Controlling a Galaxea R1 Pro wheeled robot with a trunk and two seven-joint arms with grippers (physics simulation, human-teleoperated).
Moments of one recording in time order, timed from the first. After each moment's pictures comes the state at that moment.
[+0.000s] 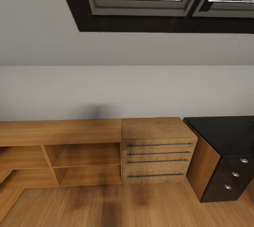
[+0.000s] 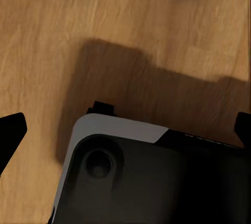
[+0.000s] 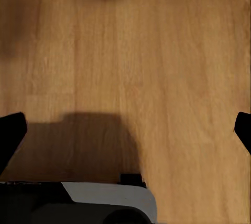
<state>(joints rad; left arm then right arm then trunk) 0.01 0.01 0.03 -0.41 0.27 0.01 0.01 -0.01 -0.01 0.00 -0.21 0.00 -0.49 0.01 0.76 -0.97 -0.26</state>
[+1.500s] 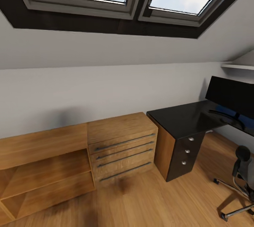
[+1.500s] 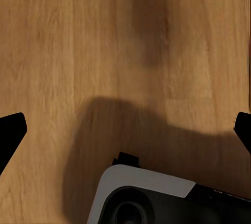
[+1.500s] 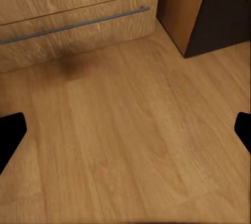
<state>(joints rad) 0.00 0.05 0.03 -0.29 0.28 -0.34 0.00 -0.11 0.02 0.00 -0.26 0.01 -0.66 0.01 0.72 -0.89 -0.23</state>
